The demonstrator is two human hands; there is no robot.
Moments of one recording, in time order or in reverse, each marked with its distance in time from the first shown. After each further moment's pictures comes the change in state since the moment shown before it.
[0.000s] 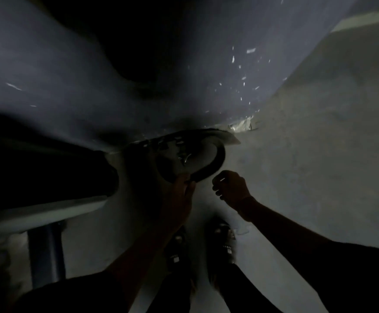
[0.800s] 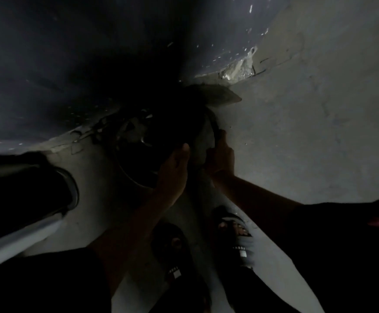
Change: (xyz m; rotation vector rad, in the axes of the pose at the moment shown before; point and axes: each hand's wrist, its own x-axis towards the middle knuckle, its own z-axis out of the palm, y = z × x) left_hand 0.168 -0.094 0.097 -0.036 -0.007 -0.066; right_hand 0.200 0.111 0.077 0.172 0.258 0.007
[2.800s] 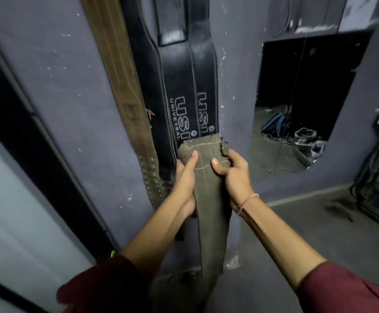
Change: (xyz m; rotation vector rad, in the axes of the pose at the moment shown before) left_hand -0.746 0.625 -0.251 -0.830 0.105 0.567; right_hand -0.752 -0.537 -0.469 0.787 -0.205 -0.922
